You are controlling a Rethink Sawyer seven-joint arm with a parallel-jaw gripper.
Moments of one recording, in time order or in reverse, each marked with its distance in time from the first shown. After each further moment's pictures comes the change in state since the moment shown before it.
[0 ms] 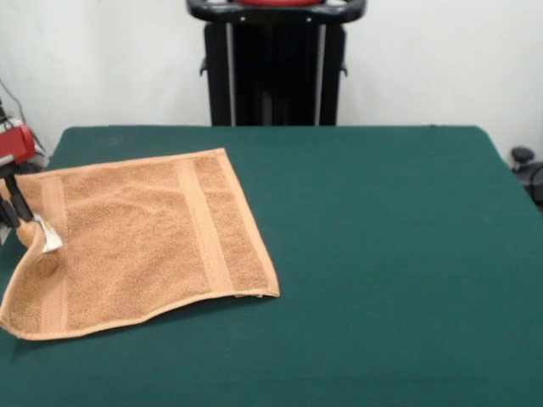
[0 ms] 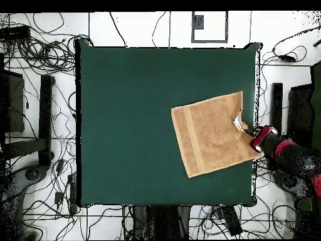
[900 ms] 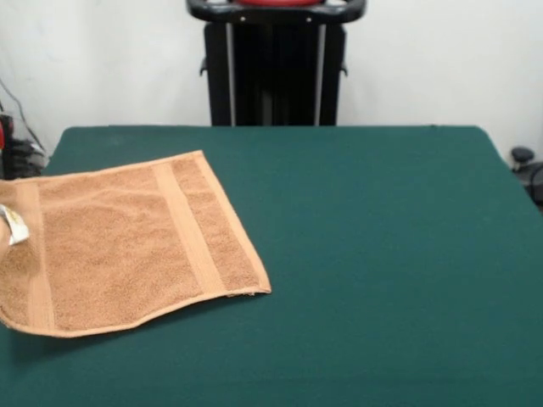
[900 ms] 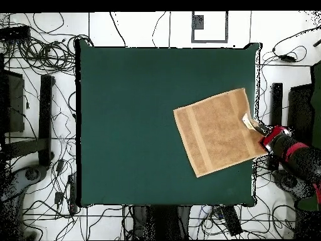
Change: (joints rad) arm -0.031 -0.027 0.000 0.001 0.061 -0.074 0.000
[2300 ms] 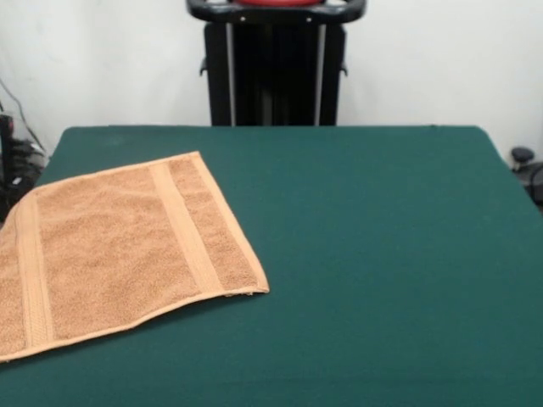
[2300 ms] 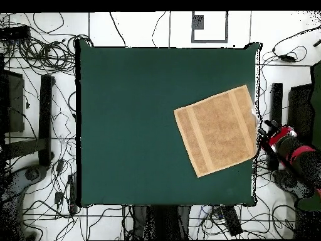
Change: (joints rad) arm -0.011 -0.046 -0.023 0.027 0.020 -0.100 0.000
